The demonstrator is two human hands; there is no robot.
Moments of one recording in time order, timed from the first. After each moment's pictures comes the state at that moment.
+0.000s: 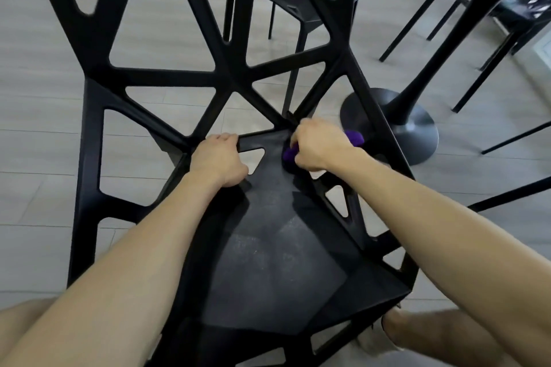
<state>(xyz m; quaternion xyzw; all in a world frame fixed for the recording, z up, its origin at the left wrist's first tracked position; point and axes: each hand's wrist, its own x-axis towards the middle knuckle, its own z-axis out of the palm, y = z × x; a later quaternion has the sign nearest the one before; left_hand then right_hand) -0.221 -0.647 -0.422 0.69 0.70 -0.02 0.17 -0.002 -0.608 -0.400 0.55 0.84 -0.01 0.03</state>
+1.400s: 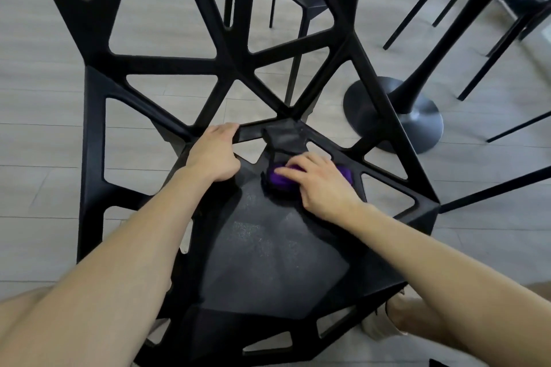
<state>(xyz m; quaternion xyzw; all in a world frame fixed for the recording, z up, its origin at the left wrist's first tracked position) -0.244 -0.647 -0.444 0.69 0.69 0.06 0.23 0.021 -0.704 -0.465 0.46 0.88 -0.05 -0.08</state>
